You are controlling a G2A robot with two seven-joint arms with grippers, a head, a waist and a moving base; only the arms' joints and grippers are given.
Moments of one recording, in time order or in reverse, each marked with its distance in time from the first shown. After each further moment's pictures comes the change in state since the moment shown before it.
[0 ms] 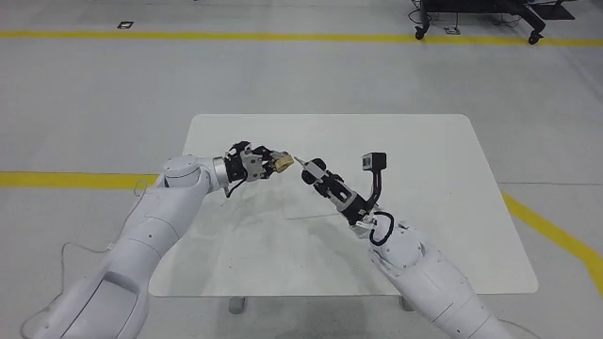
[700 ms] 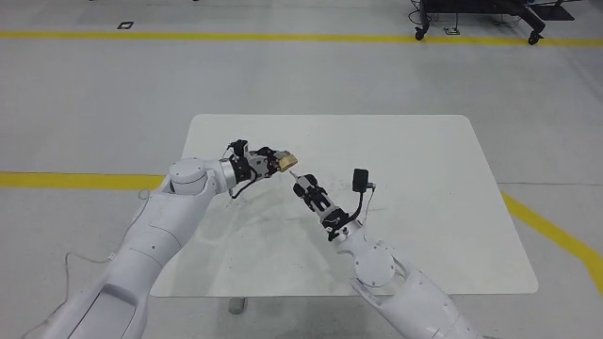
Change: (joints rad) left arm 0.078 0.016 -0.051 -0.161 0.135 -0.023 0.238; right arm -0.072 -0.052 -0.086 -0.112 -0.105 0.486 -0.298
